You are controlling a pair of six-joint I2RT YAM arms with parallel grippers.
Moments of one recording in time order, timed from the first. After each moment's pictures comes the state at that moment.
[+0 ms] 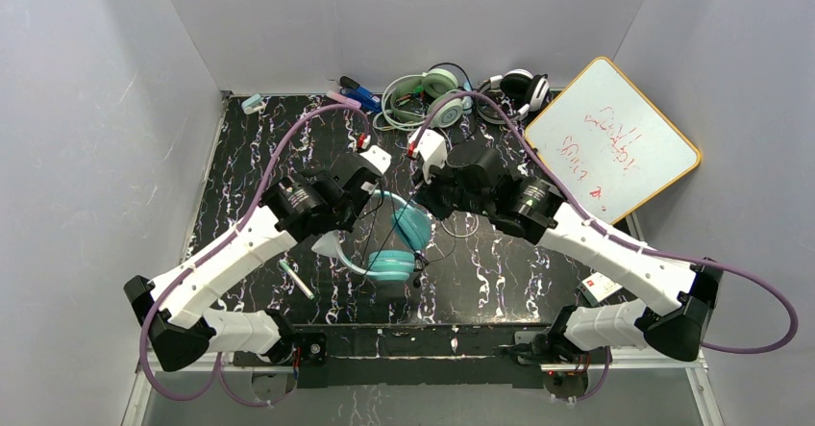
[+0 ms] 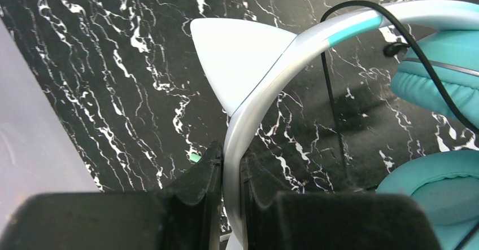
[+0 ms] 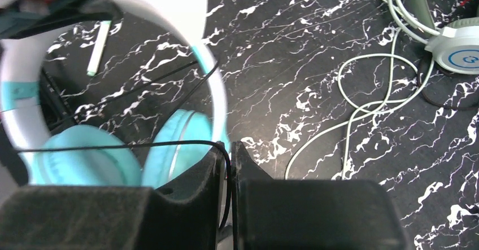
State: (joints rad) left arm -0.88 1.23 1.36 -1.13 -0.49 -0.11; right arm 0.99 1.27 1.31 -0.55 -0.01 -0.01
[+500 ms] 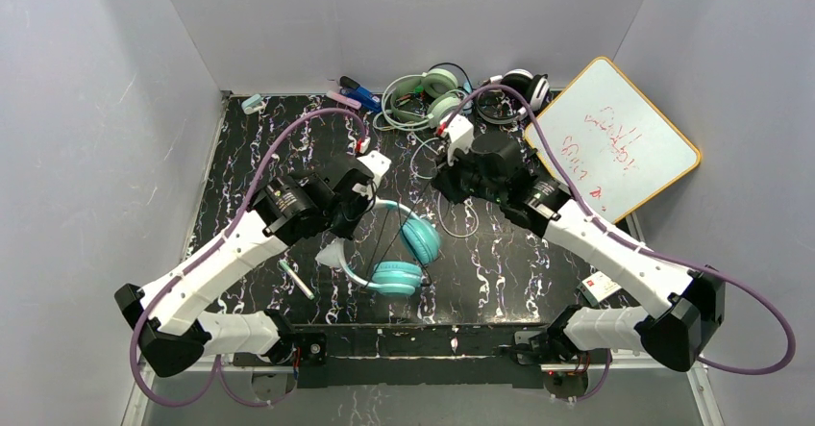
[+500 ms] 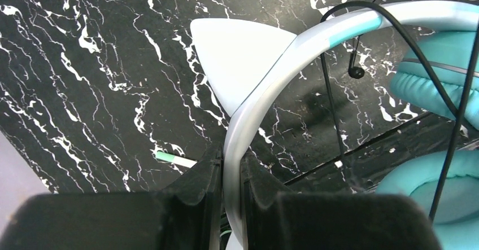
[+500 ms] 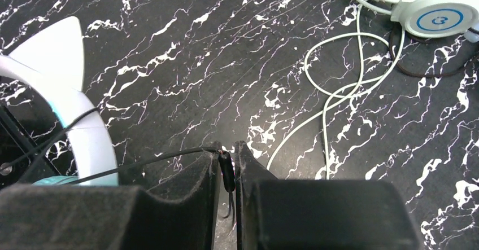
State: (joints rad) left arm -0.88 1.19 1.37 -1.16 -0.30 -0.14; right arm 0.82 1.24 1.16 -0.38 -0.03 0.04
